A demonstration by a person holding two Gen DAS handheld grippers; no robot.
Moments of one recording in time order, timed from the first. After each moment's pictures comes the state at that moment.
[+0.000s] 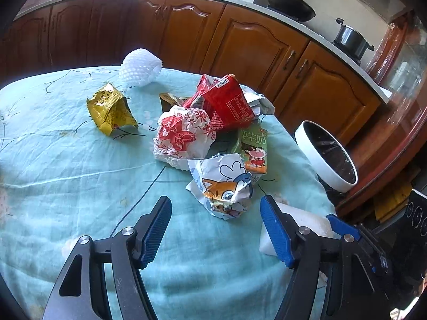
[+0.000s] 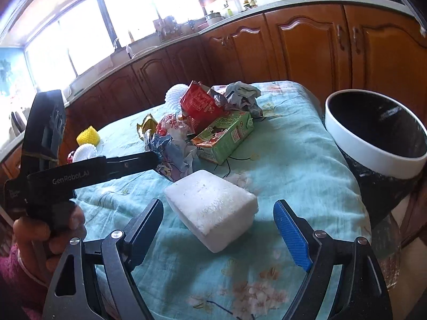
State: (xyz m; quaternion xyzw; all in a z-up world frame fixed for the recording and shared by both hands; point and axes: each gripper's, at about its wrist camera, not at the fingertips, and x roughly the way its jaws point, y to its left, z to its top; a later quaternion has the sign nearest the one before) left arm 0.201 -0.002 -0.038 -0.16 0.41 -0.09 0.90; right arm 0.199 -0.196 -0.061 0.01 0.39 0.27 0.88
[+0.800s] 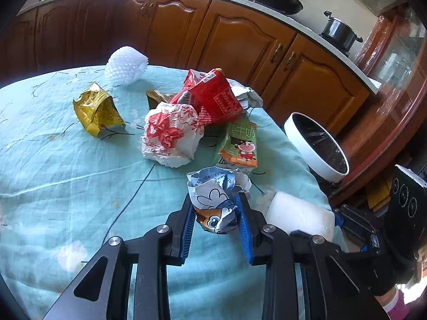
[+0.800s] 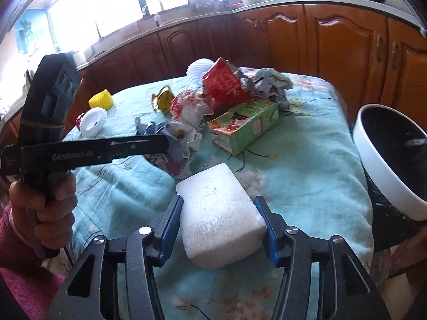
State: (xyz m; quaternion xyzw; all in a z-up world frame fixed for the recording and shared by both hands) left arm 0.203 -0.006 -0.041 -0.15 0.41 -0.13 0.89; right arm 0.210 -0.197 -0.067 -0.02 0.41 0.29 0.86
